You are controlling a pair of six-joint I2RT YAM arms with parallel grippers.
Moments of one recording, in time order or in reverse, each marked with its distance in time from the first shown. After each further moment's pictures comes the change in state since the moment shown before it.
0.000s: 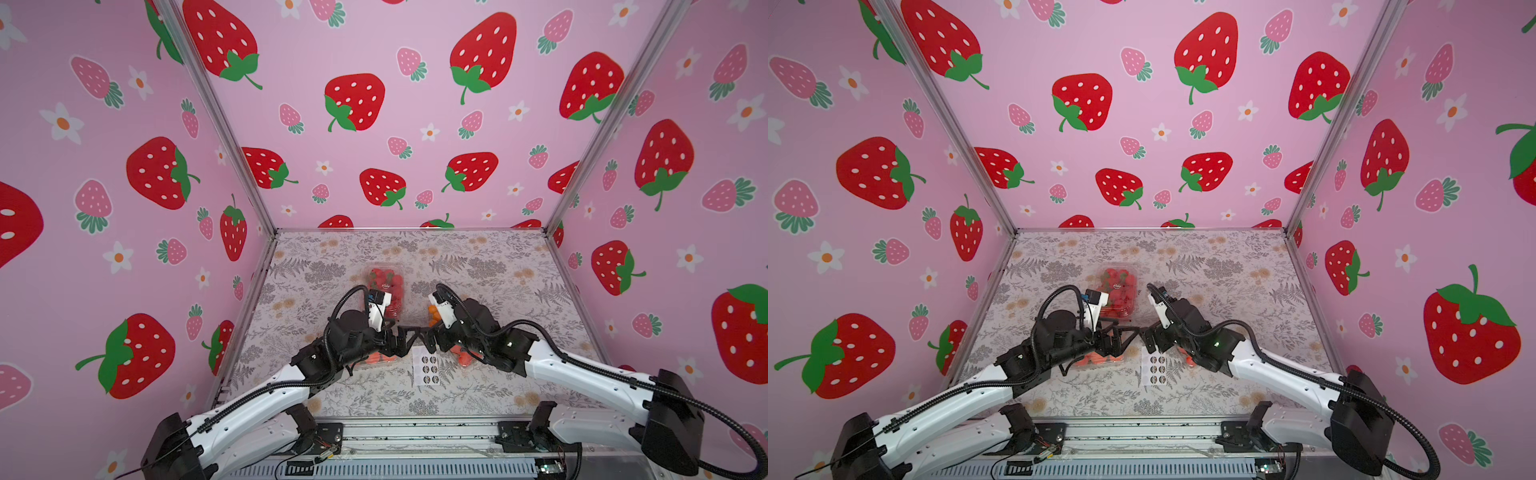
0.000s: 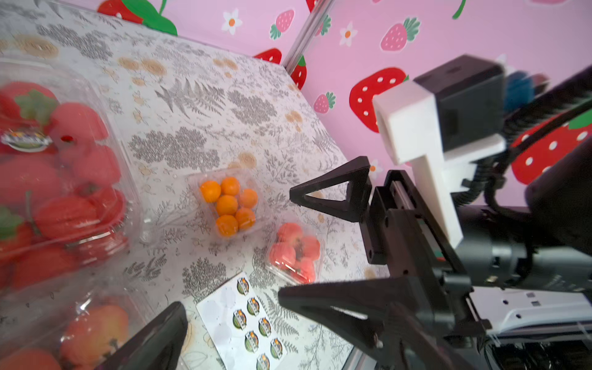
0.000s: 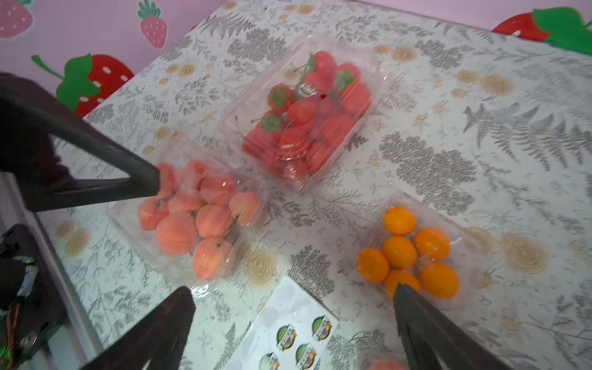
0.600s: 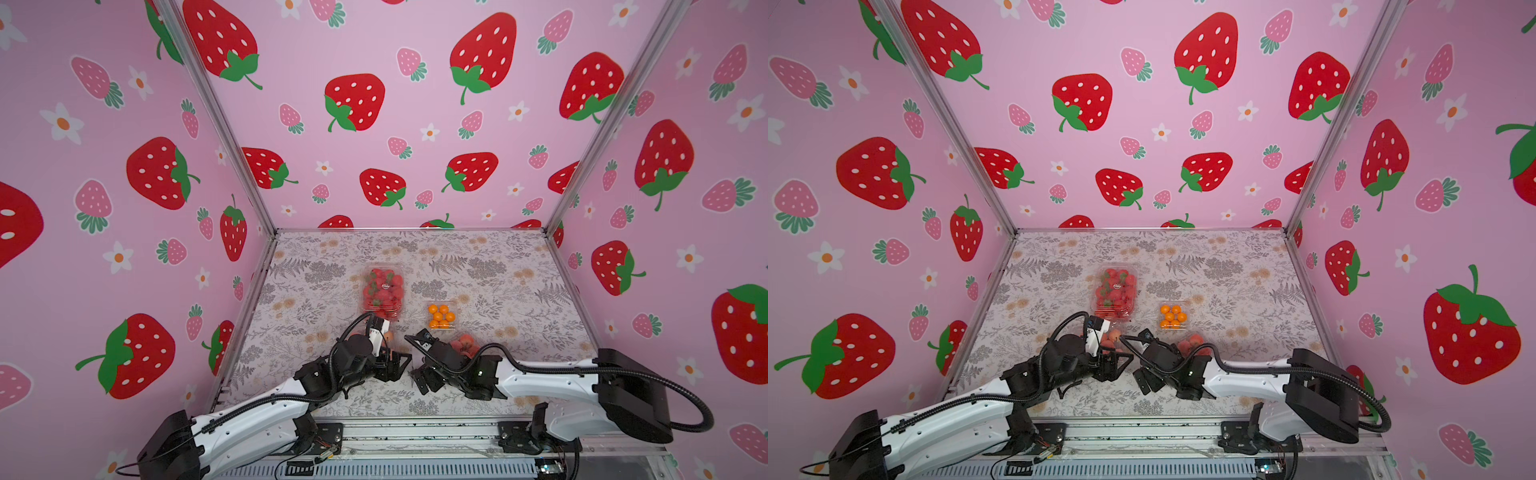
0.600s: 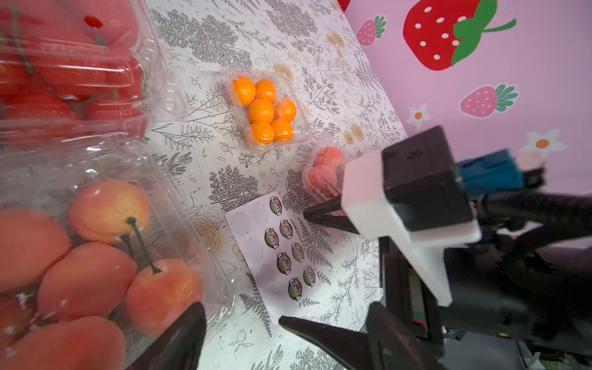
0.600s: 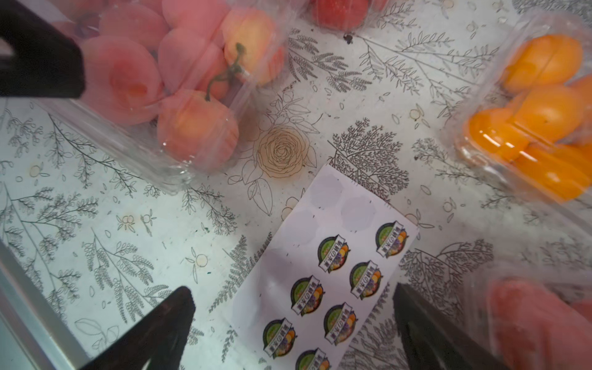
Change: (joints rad) left arm -0.079 -0.055 -0.176 -0.029 -0.066 -0.084; right arm 0.235 0.212 -0.134 0.069 0.134 0.192
